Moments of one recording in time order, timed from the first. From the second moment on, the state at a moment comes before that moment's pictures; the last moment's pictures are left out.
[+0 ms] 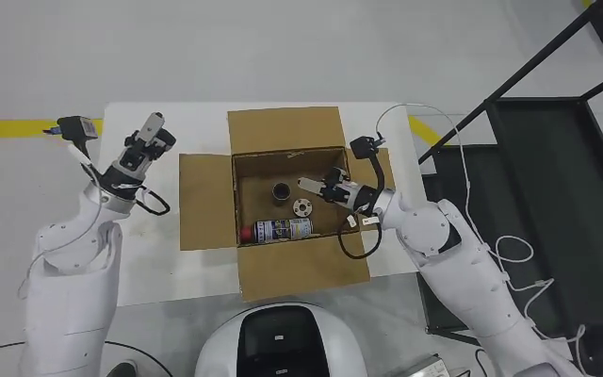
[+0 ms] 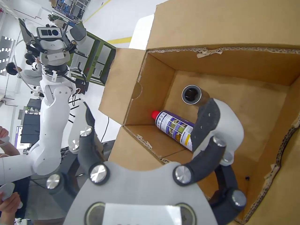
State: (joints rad) left arm 1.26 -1.21 -1.58 -1.66 -0.11 -0.38 -0.56; right arm -1.28 -1.05 1.22 -1.83 -0.22 -0.07 0.61
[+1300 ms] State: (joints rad) left arm 1.29 -1.21 -1.62 -1.68 -0.15 -0.36 -0.58; right arm -0.94 -1.13 0.83 -1.61 -0.76 0.08 0.74
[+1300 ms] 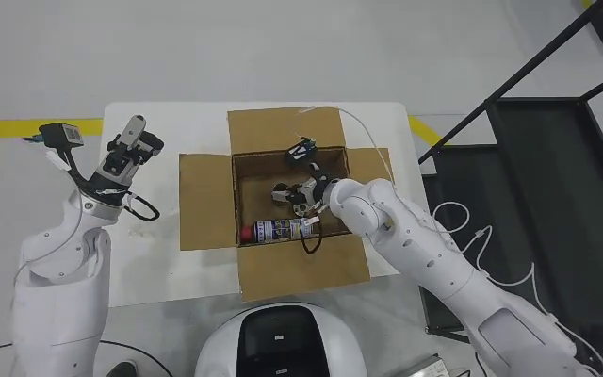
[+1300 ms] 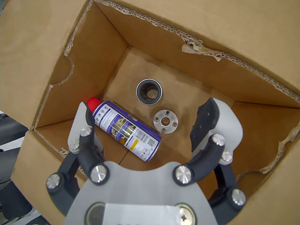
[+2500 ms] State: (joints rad) left arm 1.29 -1.21 -1.62 -1.68 -0.15 -0.36 -0.58; right arm -0.64 -1.37 0.49 -1.06 -0.73 0.04 0.73
